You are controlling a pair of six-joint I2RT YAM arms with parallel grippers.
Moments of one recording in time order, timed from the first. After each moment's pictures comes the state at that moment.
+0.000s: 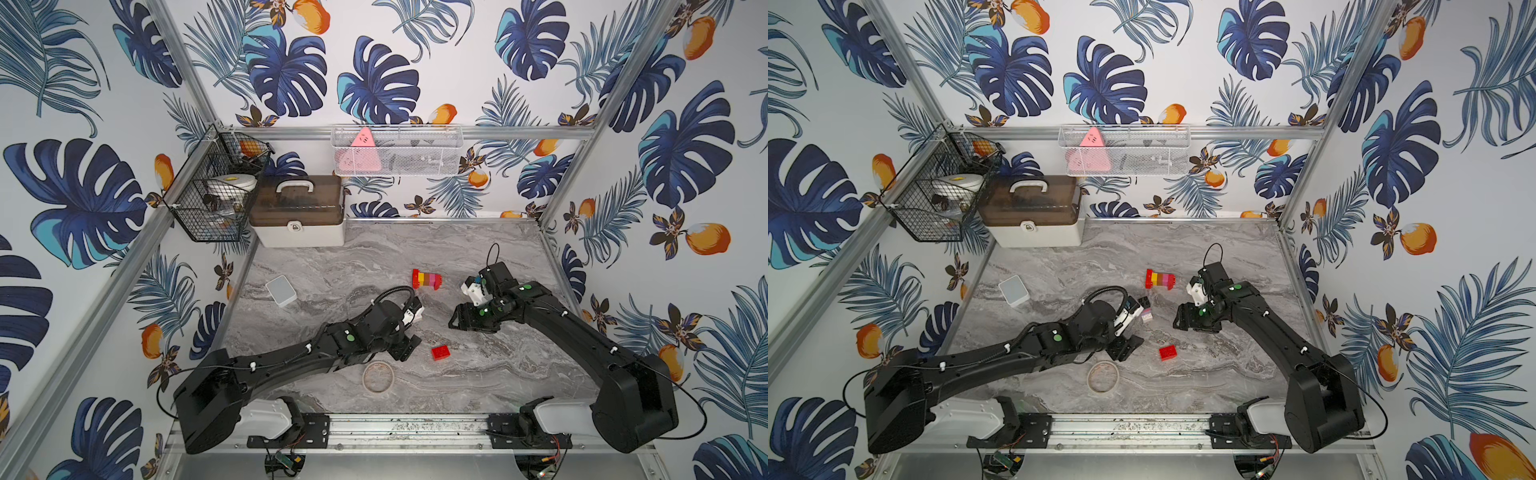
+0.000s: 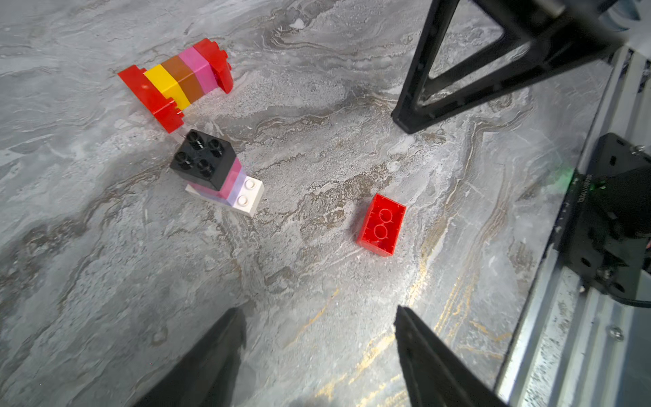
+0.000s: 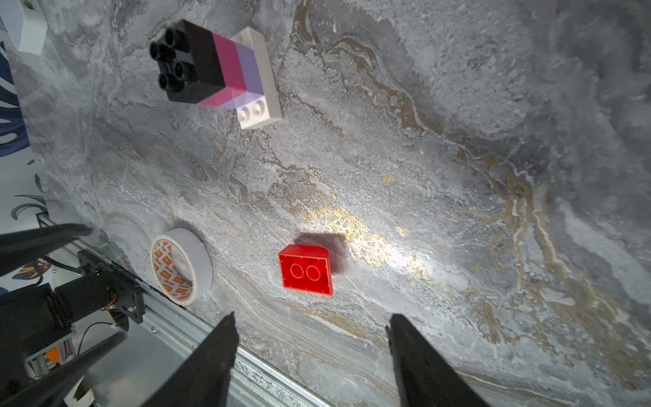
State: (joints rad) left arm -0.90 1.35 0.80 -0.20 0.00 -0.13; right arm 0.36 1.35 0.97 -0.87 -0.38 0.31
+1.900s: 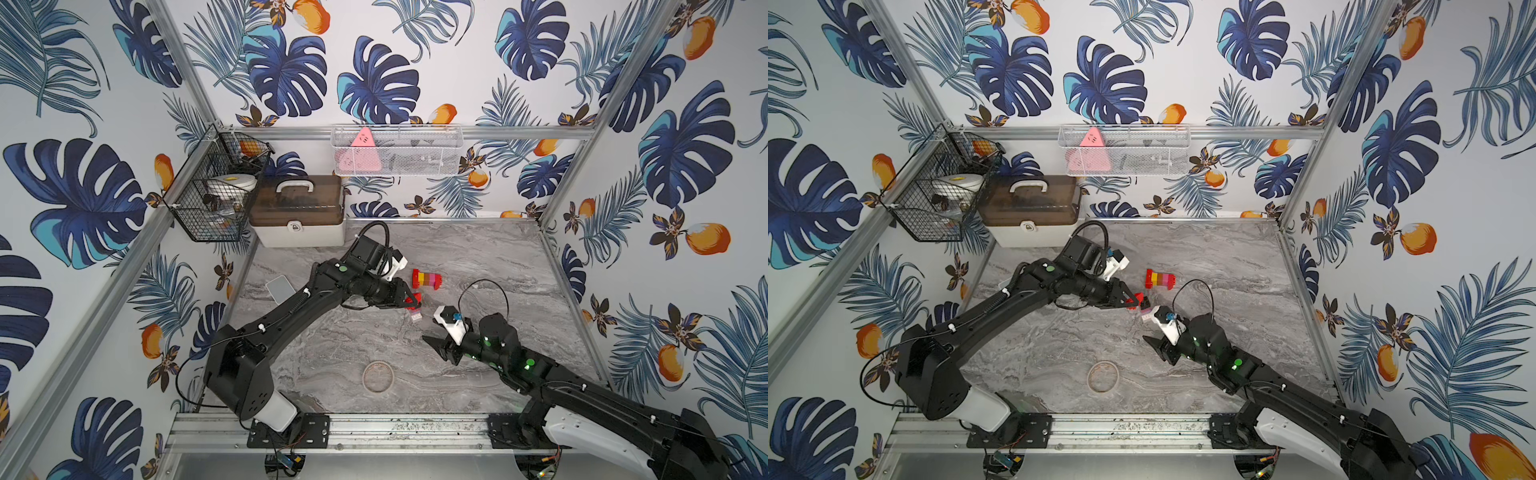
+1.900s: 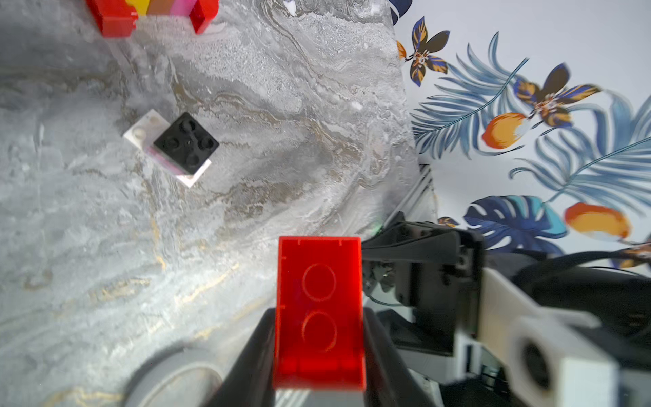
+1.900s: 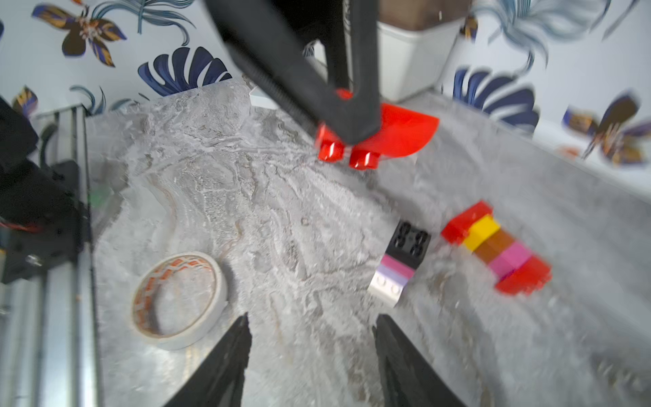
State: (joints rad) left arm -0.50 1.54 1.35 -0.76 0.67 -0.53; right arm 0.85 0.89 0.36 0.19 -0.09 -0.21
